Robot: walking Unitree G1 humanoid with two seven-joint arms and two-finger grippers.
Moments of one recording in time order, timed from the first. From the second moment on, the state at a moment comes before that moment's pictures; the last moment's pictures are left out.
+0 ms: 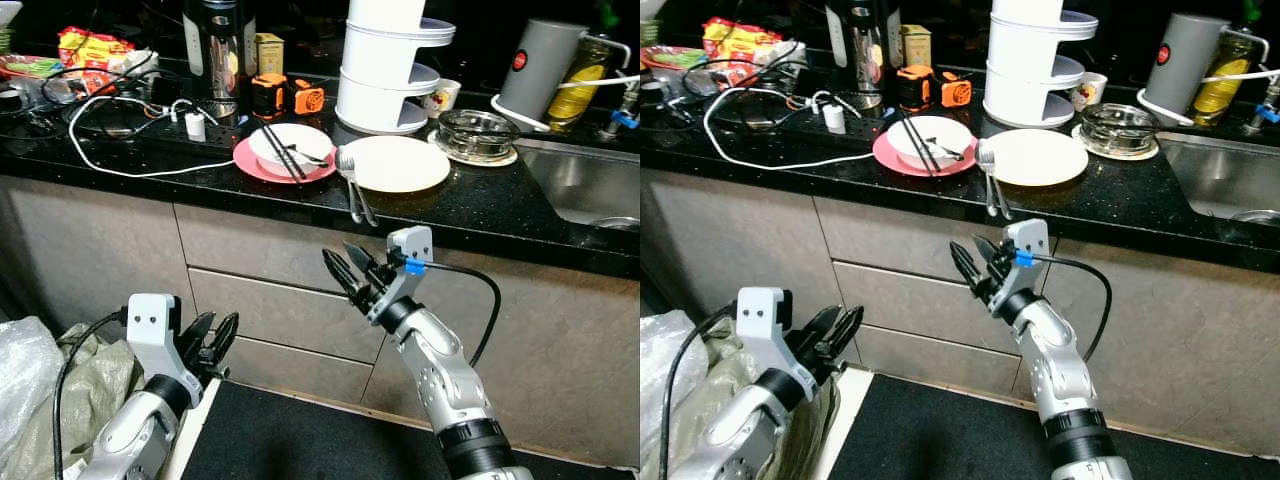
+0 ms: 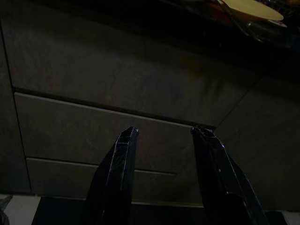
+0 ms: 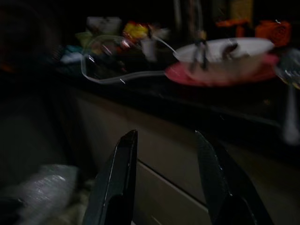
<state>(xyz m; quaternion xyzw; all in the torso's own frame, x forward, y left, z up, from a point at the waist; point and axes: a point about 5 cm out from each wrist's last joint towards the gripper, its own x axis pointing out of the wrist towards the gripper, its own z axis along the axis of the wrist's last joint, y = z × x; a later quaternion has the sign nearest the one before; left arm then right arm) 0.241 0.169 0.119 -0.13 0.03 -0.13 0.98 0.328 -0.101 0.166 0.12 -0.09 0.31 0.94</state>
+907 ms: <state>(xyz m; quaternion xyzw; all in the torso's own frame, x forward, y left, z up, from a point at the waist) 0.240 0.170 0.115 -0.13 0.03 -0.14 0.98 0.329 -0.092 0.213 0.11 -0.13 0.36 0.92</state>
